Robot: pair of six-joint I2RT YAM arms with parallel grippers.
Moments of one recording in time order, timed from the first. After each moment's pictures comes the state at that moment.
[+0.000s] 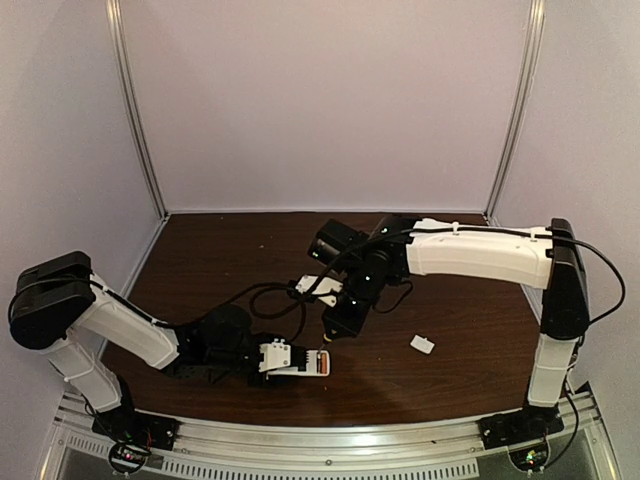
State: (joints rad) left arm -1.02 1.59 0.43 0.56 0.19 0.63; right arm 1.04 1.90 1.64 -0.97 -0.12 -0.08
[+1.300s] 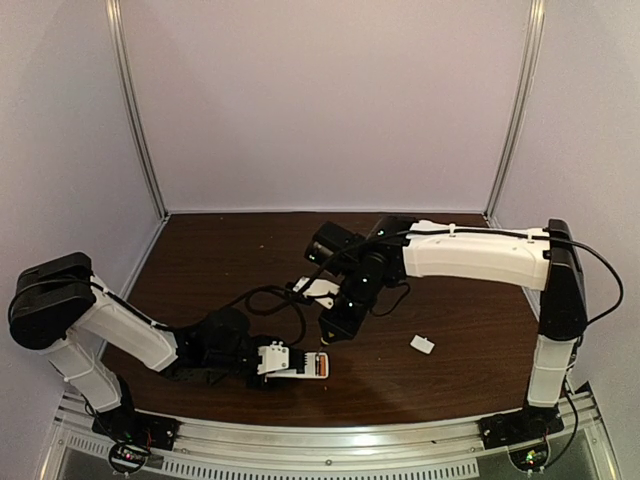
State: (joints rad) left arm -1.03 1.59 0.41 0.58 0.18 0.62; right arm 1.06 1.92 1.66 -0.98 -0.15 -0.04
